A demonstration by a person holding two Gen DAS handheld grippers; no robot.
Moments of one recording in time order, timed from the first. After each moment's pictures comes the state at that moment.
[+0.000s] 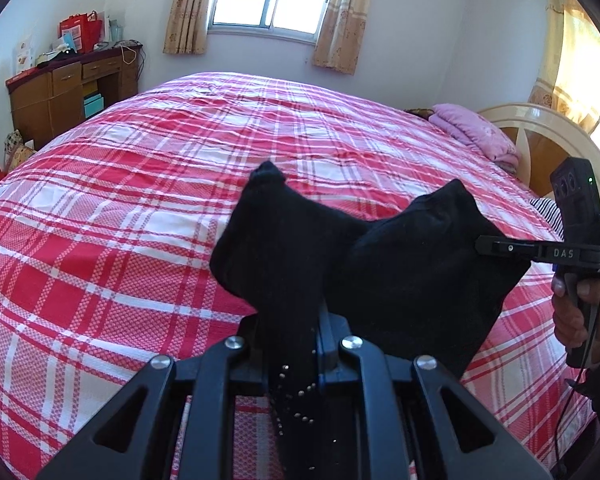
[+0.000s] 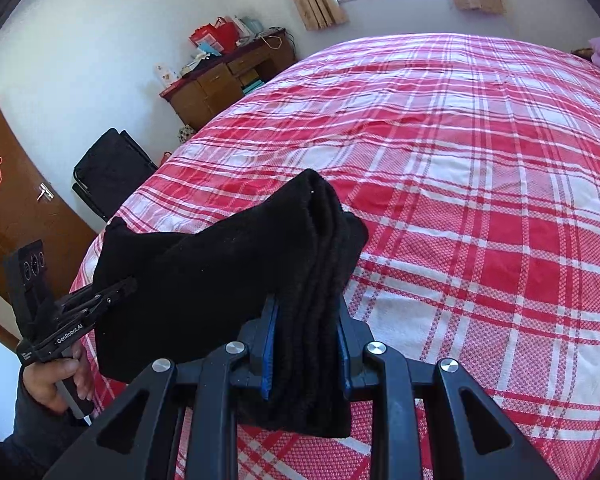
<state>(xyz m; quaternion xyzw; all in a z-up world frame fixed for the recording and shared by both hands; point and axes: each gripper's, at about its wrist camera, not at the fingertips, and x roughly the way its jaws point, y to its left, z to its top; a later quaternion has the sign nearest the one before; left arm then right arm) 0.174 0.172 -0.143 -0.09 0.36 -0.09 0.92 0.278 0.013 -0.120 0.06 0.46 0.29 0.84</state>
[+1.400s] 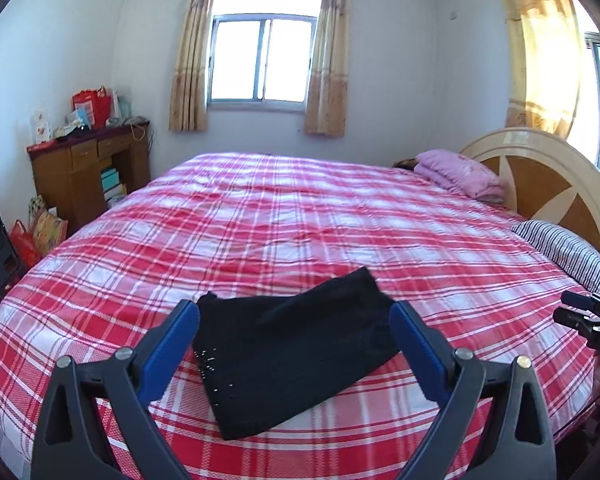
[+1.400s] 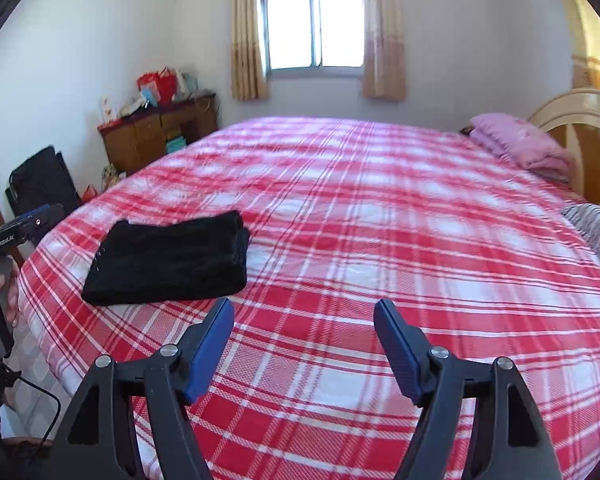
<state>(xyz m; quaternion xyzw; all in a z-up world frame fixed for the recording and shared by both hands) 0.067 0.116 -0.024 -0.05 0.24 -0.07 0.97 0.060 -0.138 -0.004 -0.02 0.32 0.11 0.94</state>
